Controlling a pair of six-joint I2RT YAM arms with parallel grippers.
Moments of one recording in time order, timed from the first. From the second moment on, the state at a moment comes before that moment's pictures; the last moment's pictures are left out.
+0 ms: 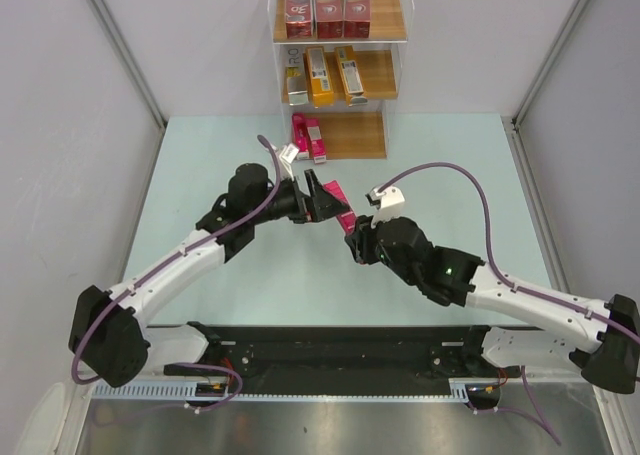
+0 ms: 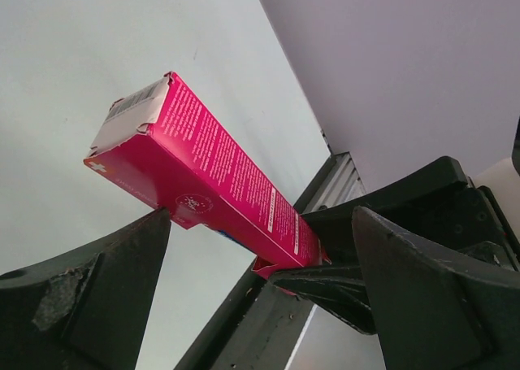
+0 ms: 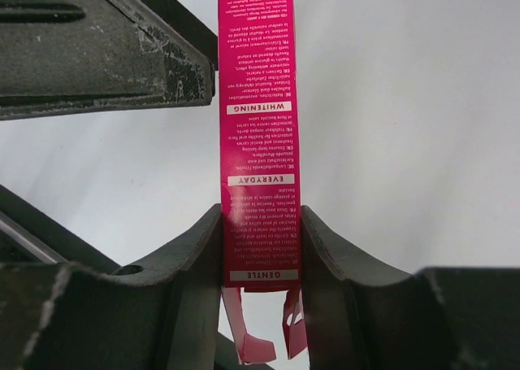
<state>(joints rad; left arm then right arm) -0.58 1.23 0.91 0.03 0.47 -0.75 1.06 1.07 0.88 -0.24 0.42 0.47</state>
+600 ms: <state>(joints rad) -0.59 1.30 0.90 0.11 0.53 -0.82 1.19 0.99 0.88 -0.19 0.52 0.41</state>
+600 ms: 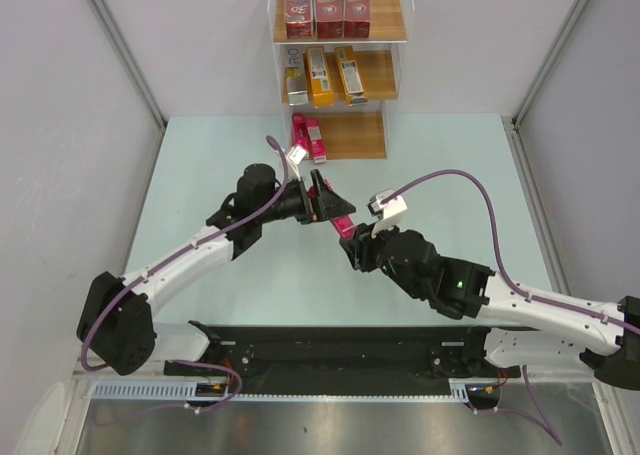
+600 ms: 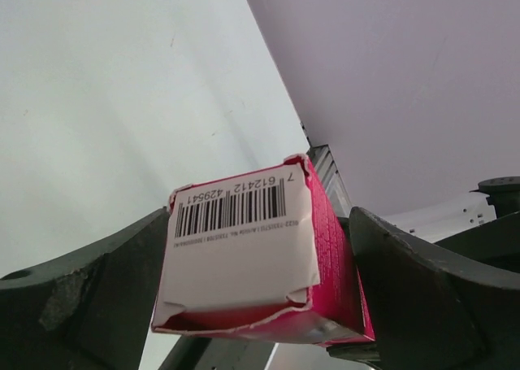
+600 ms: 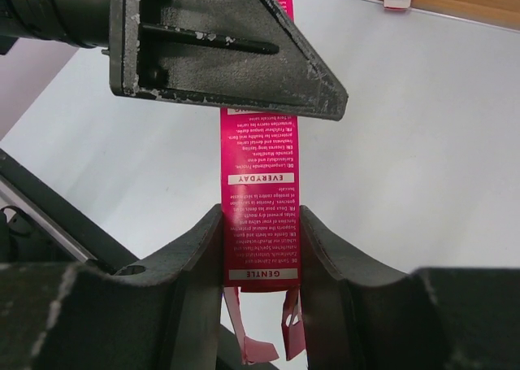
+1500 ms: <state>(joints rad) -0.38 1.24 0.75 0.52 0.81 -1.06 0.83 1.05 0.88 -0.06 -0.07 0.55</state>
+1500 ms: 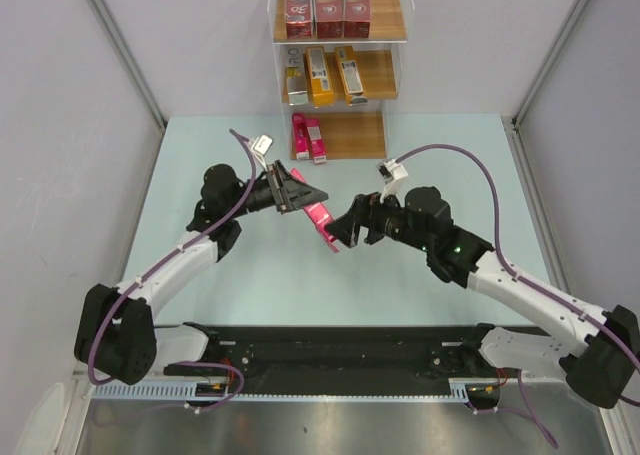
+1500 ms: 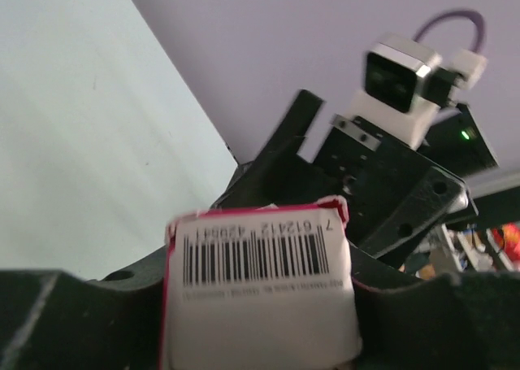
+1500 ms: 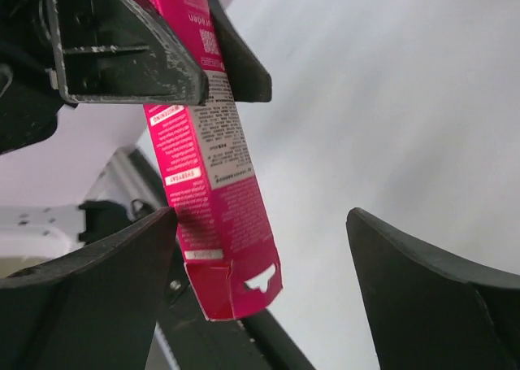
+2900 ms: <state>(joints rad) -0.40 1.14 1.02 -0.32 0.16 -0.58 0.49 1.21 0.74 0.13 -0.52 0.80</state>
